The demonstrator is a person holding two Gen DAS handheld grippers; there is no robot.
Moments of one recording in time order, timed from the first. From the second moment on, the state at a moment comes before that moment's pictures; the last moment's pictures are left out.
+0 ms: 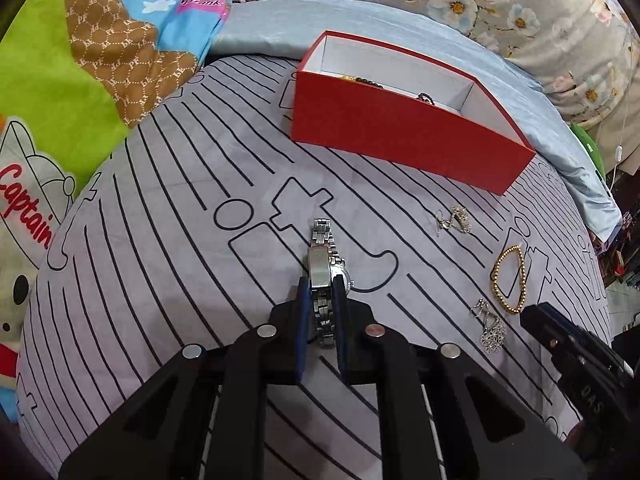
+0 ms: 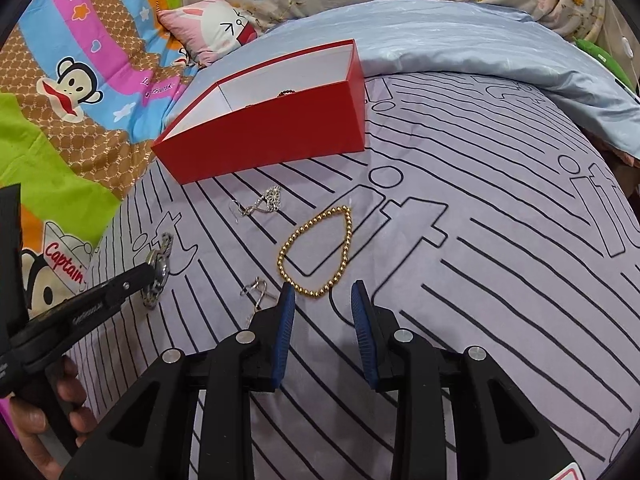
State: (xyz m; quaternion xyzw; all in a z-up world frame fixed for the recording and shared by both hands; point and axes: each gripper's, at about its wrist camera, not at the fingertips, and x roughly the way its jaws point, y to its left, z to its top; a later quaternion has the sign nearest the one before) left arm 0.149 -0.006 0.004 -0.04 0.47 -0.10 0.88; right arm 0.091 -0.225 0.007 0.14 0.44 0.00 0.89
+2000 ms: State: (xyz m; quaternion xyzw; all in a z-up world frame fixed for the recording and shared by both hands) left arm 0.125 -0.002 0.045 -0.06 0.44 -0.13 0.89; right arm 0.077 -0.198 0.056 0.15 0.39 0.02 0.91
